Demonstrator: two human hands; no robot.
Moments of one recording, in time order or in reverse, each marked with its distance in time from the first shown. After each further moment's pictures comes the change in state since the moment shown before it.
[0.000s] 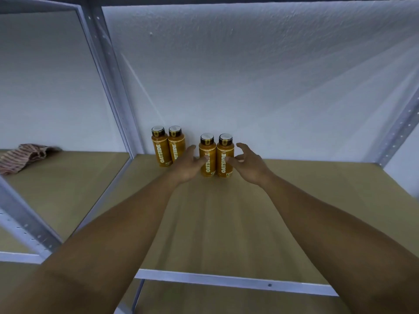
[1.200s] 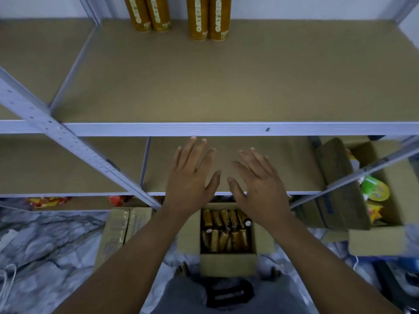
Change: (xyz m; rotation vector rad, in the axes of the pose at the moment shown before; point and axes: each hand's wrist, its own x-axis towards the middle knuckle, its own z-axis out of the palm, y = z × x) left_hand -0.303 -0.144 0.165 0.480 0.366 0.674; right_hand -0.353 0.108 0.142 -0.549 0.294 -0.382
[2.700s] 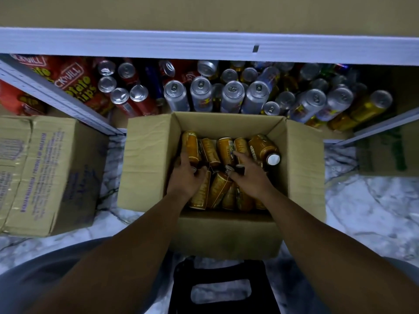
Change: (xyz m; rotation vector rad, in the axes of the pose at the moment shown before) left_hand -0.407 -0.050 0.531 -0.347 -0.696 -1.051; right_hand -0.356 0.241 0.547 0.594 -0.818 0.711
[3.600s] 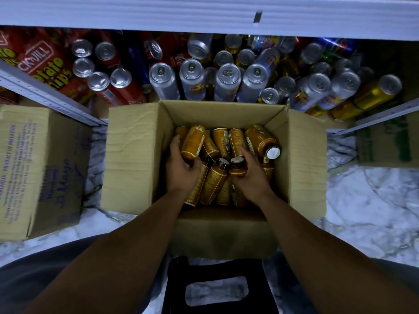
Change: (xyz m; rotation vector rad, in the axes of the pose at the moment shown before) left_hand 0.015 -0.006 0.033 -0.365 0.149 -0.043; right_hand -0.001 0.034 0.019 0.222 0.103 0.041
